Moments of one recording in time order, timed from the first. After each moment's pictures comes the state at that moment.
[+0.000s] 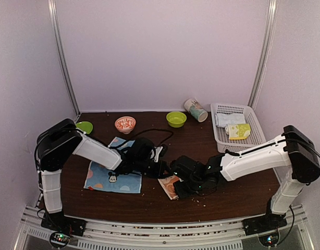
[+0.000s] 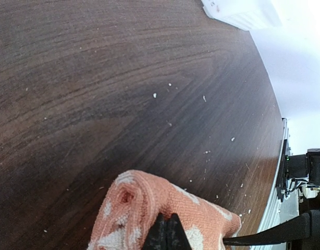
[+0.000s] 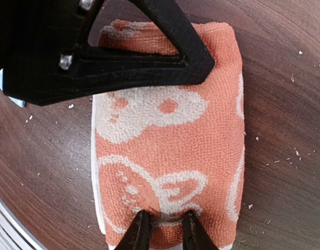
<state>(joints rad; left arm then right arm) -0.91 2.02 1.04 0.30 0.38 -0.68 1.16 1.72 0.98 -0.37 0.15 0.66</state>
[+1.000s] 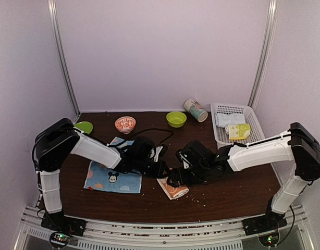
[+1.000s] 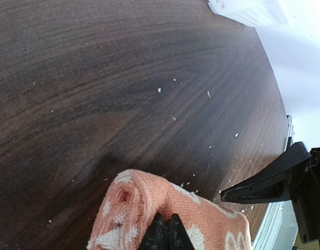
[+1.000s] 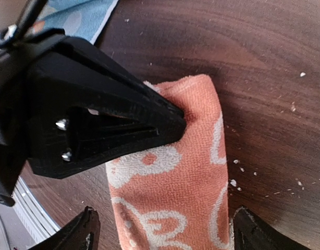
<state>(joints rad) -0.91 2.00 1.05 0.24 0.37 -0.66 0.99 1.66 0.93 -0.22 -0.07 0.73</state>
